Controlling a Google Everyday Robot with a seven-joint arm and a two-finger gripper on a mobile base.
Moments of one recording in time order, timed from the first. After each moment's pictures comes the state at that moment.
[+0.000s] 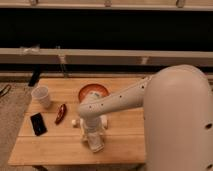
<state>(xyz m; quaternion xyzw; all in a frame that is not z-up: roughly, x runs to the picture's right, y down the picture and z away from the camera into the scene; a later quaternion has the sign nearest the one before) -0.070 0.256 0.785 -0.22 -0.32 -0.74 0.55</state>
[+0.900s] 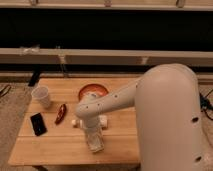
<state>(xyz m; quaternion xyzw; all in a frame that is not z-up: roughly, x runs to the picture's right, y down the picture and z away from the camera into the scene) -0.069 0.258 0.781 -0.24 -0.31 -0.74 0.55</state>
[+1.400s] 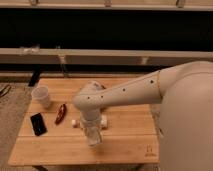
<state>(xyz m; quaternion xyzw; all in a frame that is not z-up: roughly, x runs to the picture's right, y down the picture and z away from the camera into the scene) -0.073 0.199 0.716 -0.20 -0.32 -0.74 0.55</state>
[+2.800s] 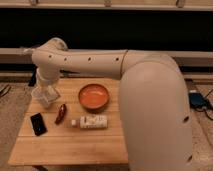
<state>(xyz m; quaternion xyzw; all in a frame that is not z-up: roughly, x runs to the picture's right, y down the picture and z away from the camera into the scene) -0.302 -0.017 0.715 0.09 -0.31 -0.83 0.45</state>
